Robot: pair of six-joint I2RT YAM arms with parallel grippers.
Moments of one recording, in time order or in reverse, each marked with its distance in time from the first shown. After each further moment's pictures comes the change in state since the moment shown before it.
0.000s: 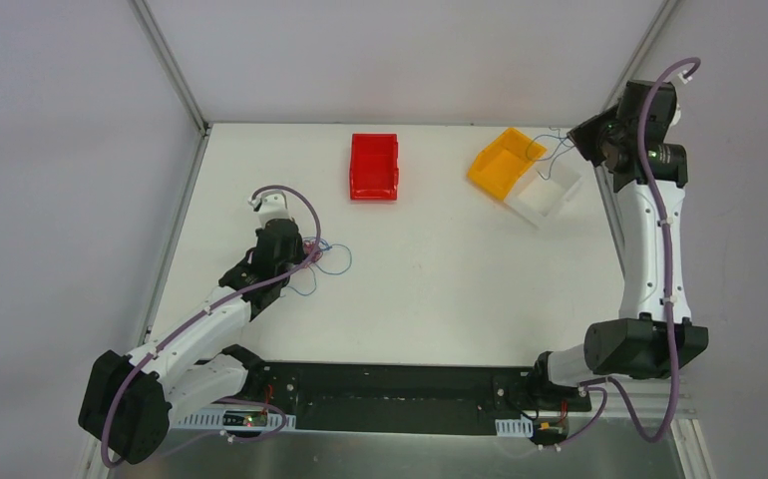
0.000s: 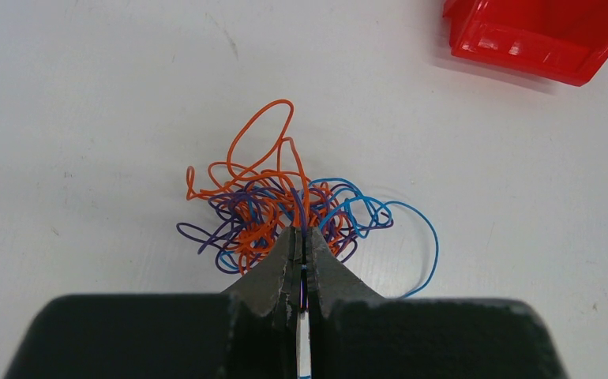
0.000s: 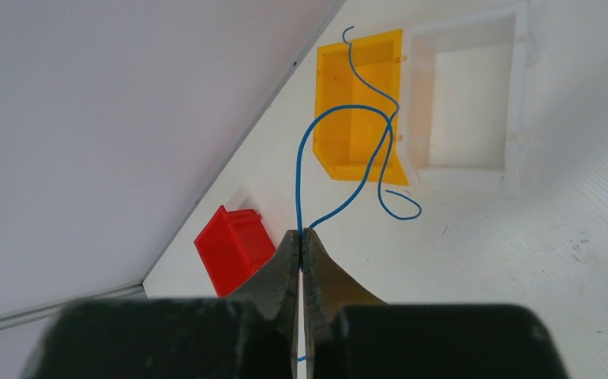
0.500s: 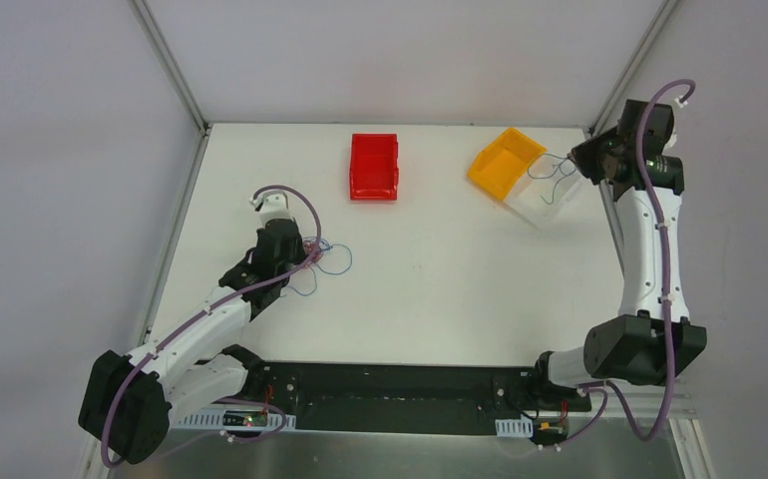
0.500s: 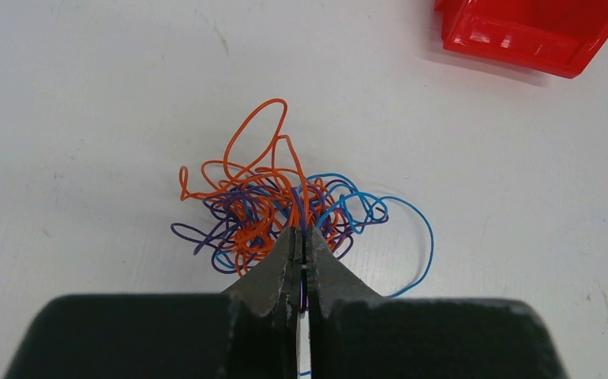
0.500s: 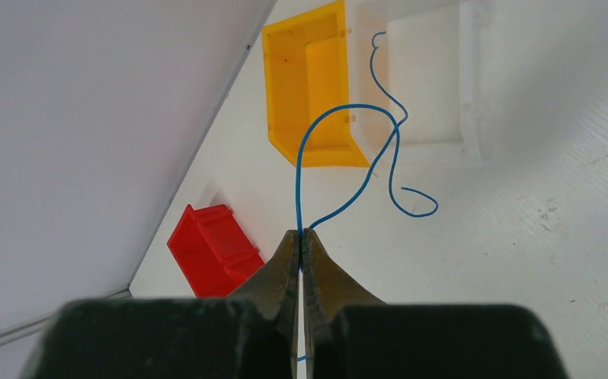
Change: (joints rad) left arm 0.000 0.000 0.000 0.000 0.021 0.002; right arm -0.044 -0.041 -0.109 -0.007 -0.010 0.013
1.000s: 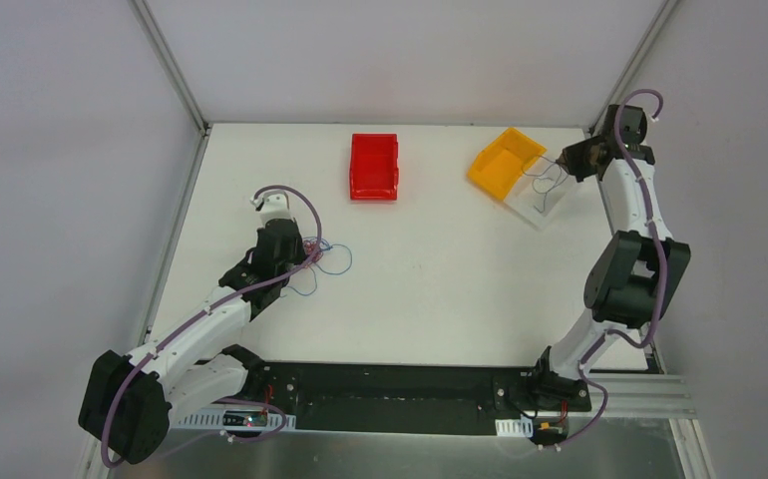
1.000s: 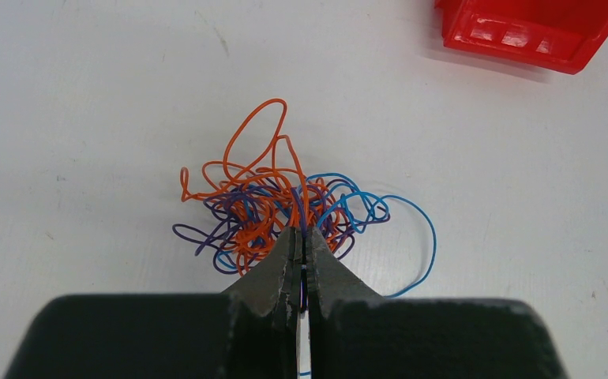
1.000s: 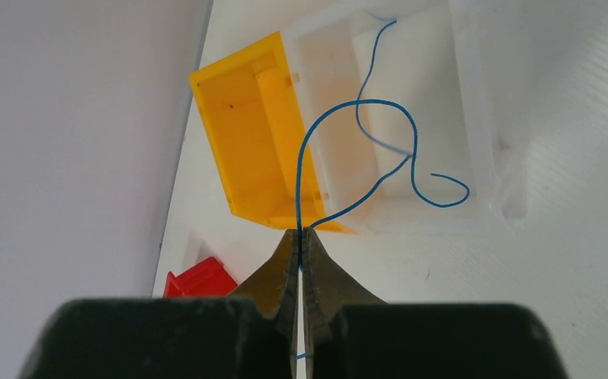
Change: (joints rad) left arm 0.000 0.000 0.000 0.000 0.004 0.014; right arm -0.078 0.308 -0.054 0.193 -0.101 0.118
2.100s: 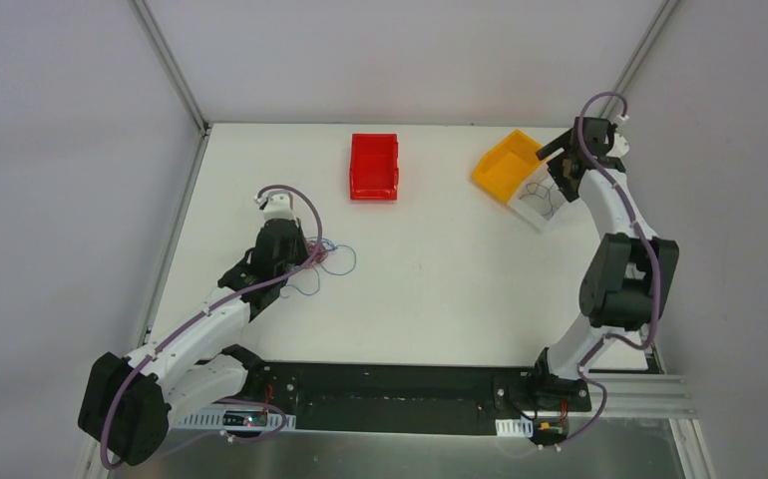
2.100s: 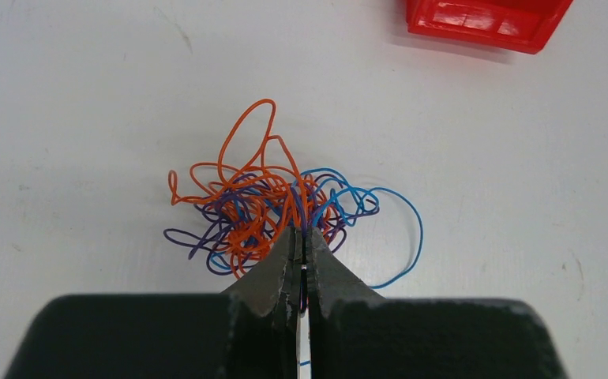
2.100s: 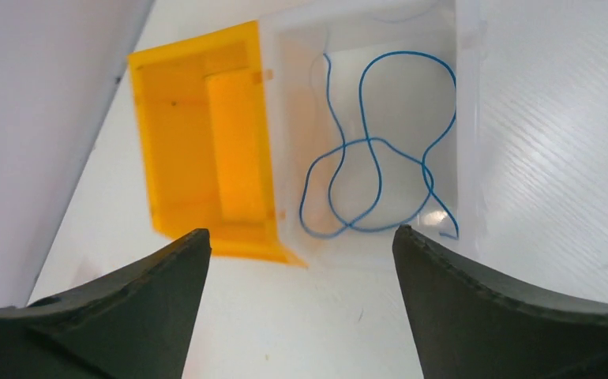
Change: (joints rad) left arm 0.000 -0.010 0.000 0.002 0.062 0.007; right arm 0.108 0.079 -0.114 0.165 0.254 -0.158
